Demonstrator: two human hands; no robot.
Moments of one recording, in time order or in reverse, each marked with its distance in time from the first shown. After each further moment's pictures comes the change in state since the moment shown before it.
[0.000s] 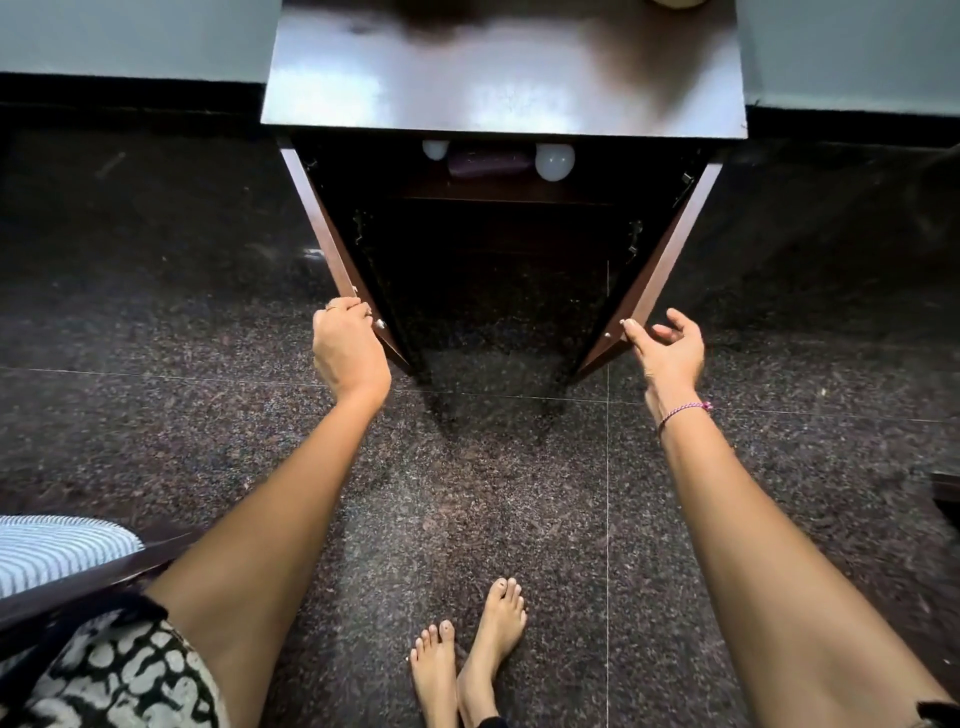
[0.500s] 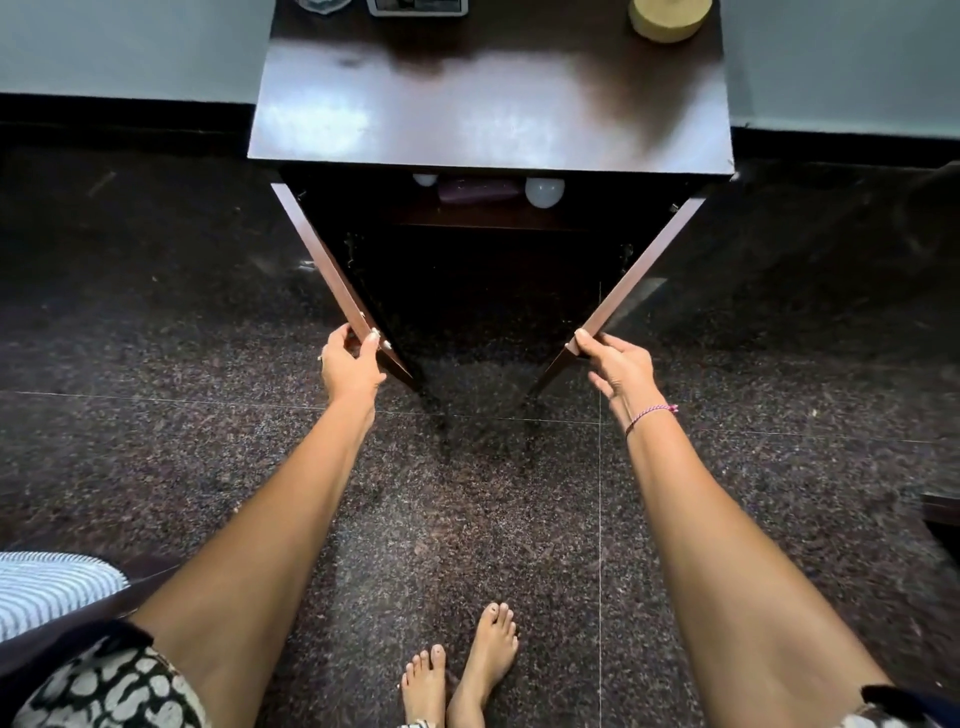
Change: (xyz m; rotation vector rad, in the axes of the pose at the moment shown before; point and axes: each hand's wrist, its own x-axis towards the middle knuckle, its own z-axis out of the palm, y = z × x) left_hand 0.018 0.006 0.027 -0.604 -0.296 -0.376; right_hand 0.021 -0.010 0.037 -0.014 -0.262 0.258
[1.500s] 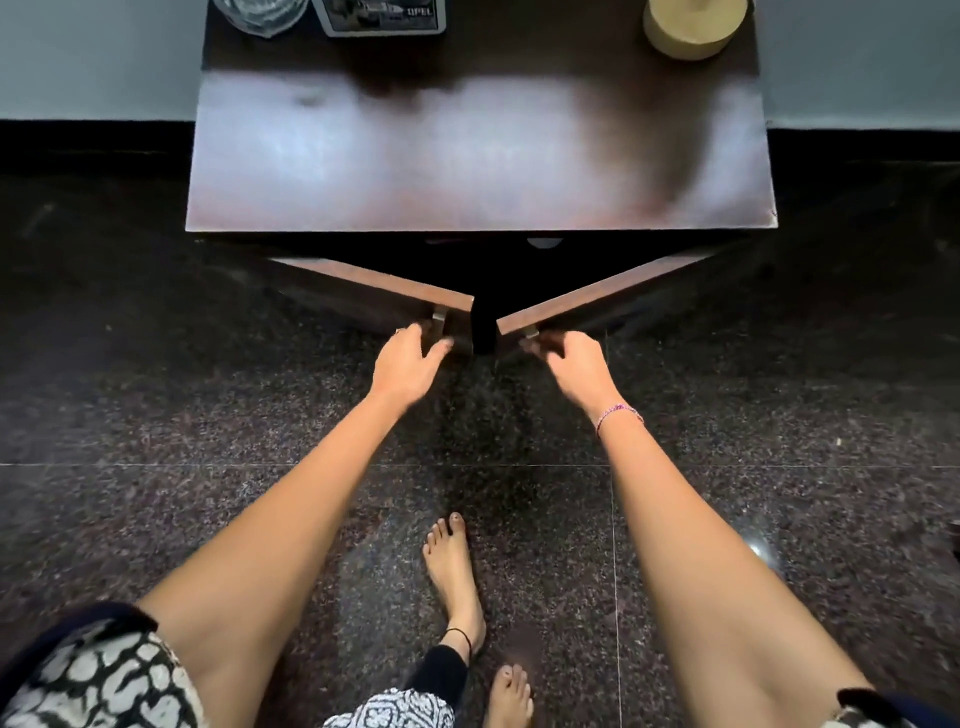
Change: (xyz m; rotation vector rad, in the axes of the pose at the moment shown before) left_hand 0.074 0.065 0.095 0.741 -0.490 0.409; right_hand 0.084 -0.053 0.076 -0.845 -0.166 -0.399
